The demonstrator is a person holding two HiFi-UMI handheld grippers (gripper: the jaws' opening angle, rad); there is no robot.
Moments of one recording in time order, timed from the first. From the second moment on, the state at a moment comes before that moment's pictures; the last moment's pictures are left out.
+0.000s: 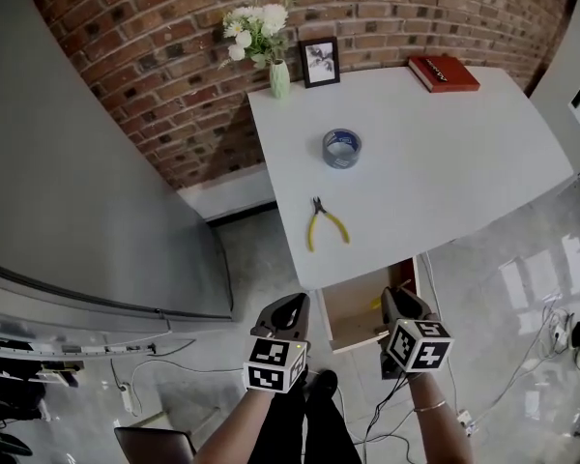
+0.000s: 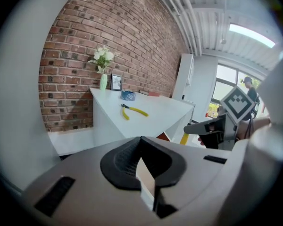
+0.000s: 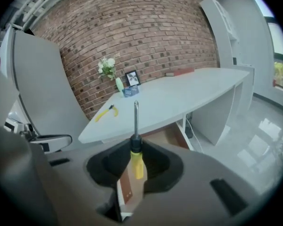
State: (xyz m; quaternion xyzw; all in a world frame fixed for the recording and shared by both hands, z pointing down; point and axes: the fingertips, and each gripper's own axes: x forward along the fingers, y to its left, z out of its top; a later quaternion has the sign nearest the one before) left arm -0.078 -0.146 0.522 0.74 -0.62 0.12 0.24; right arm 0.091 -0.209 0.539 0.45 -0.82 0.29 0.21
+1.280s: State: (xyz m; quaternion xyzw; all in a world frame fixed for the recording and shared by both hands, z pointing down) left arm -0.046 -0.148 0.359 0.81 -0.57 0.07 0.13; right arm 0.128 -0.144 0.332 0.51 -0.84 0.18 0.07
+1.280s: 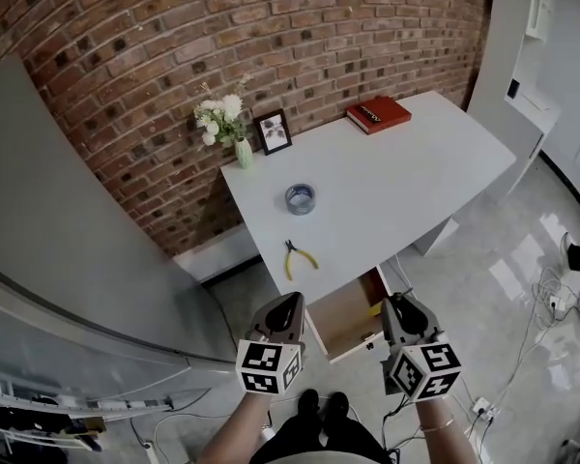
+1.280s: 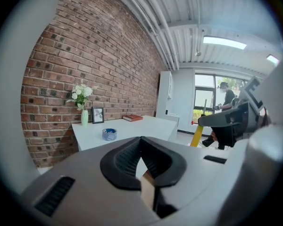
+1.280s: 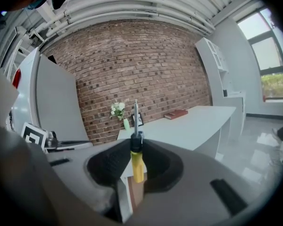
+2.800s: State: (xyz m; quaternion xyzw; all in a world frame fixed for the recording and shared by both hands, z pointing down) left arm -0.039 -0.139 0.321 0.82 -0.57 0.04 0.10; right arm 0.155 -0.119 0.303 0.54 -0.83 0.13 0.05
